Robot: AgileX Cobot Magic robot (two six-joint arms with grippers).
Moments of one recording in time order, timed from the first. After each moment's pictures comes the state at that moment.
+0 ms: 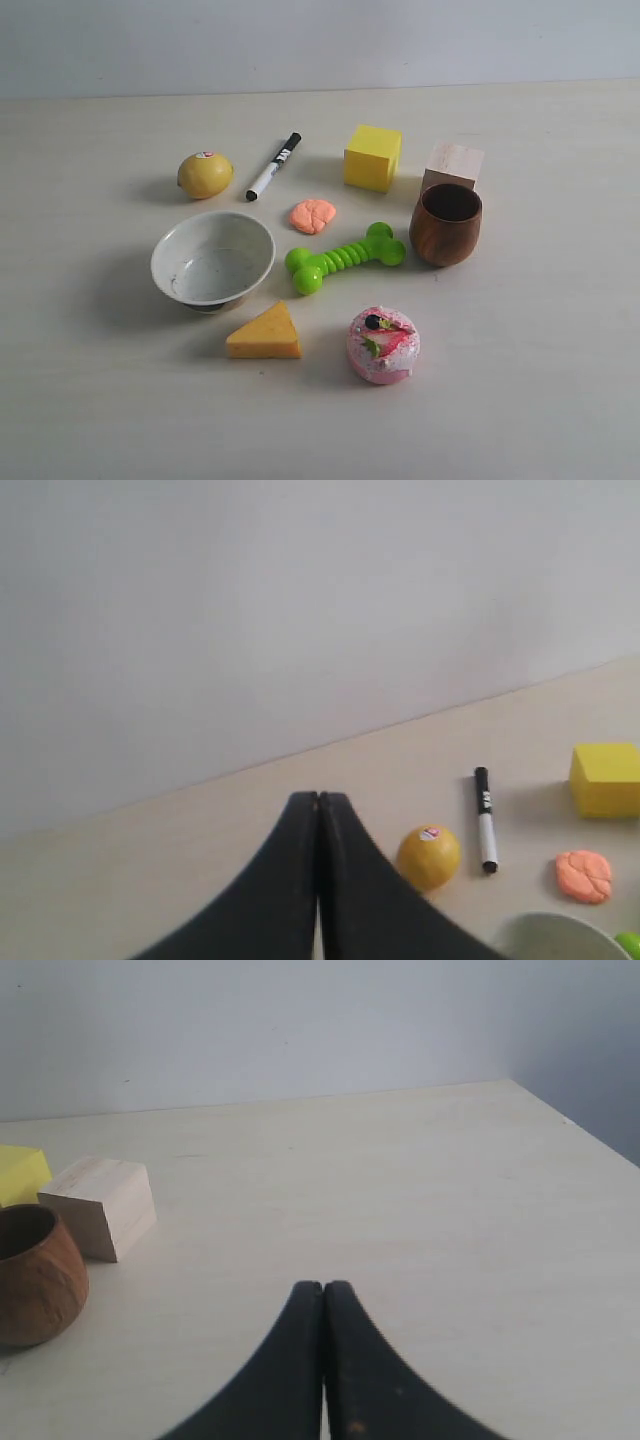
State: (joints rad) left arm -0.27 0.76 -0.87 0.10 0.47 0.08; right arm -0.15 0.01 -0.01 0.03 0.33 -0.03
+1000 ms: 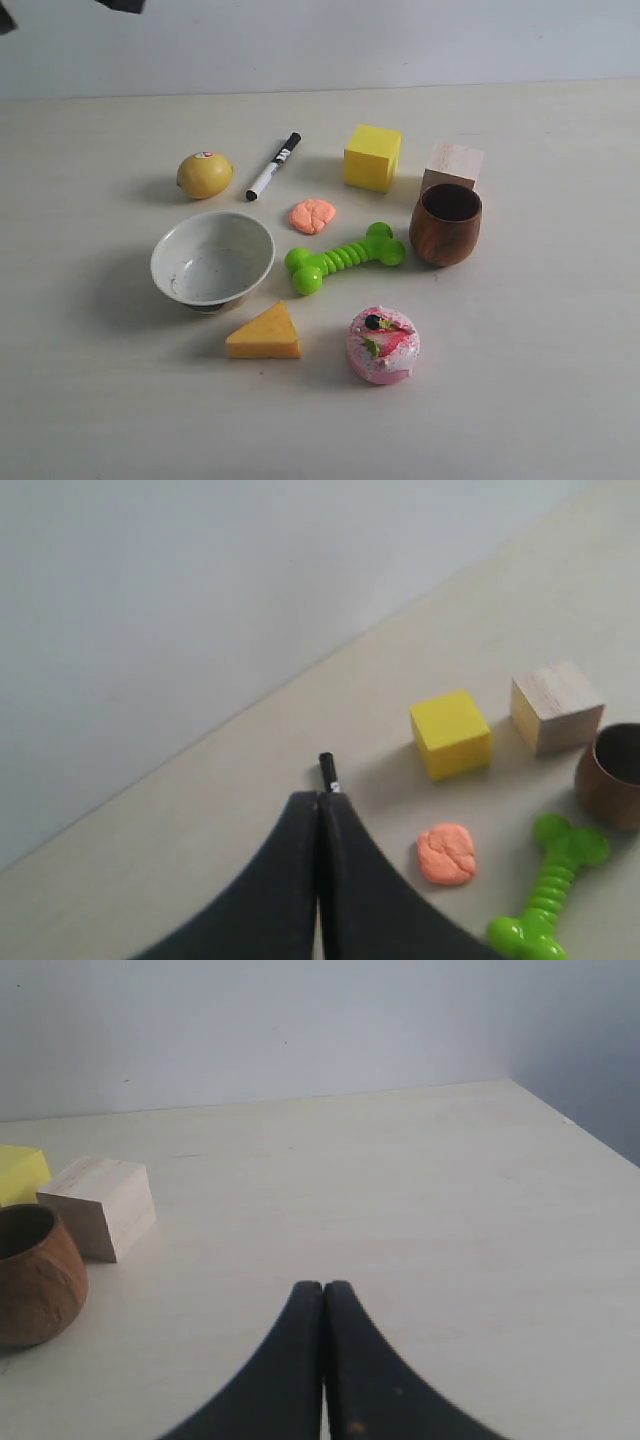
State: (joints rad) left arm -0.57 1.27 -1.15 0.09 0.46 0.17; right arm -0.15 0.01 -0.01 0.03 0.33 -0.03
